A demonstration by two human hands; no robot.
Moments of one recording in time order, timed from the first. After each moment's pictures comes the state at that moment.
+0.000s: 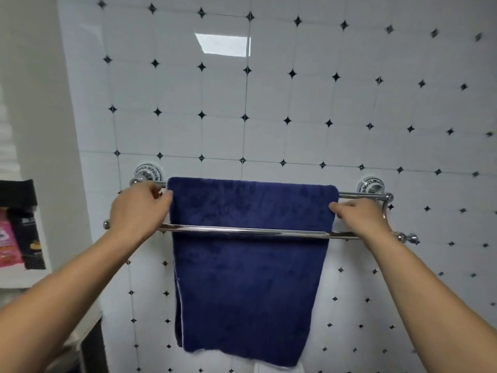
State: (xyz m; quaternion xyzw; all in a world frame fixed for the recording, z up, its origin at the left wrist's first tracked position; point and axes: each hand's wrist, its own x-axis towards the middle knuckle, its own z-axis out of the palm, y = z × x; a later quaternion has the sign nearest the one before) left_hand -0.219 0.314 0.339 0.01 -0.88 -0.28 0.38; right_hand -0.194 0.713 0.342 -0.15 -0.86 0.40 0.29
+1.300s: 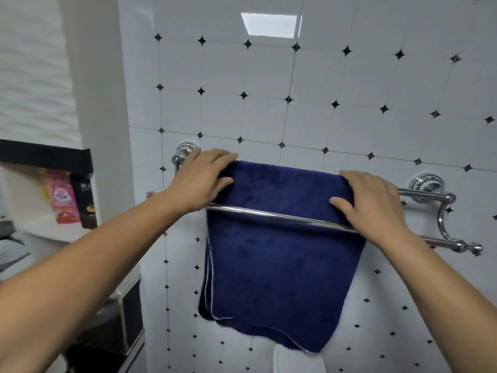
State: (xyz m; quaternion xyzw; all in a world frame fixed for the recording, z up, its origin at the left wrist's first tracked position) left_hand -0.240 0.320 0.346 -0.25 -0.88 -0.07 0.40; right_hand -0.210 0.667 0.340 0.06 -0.92 0.00 0.39
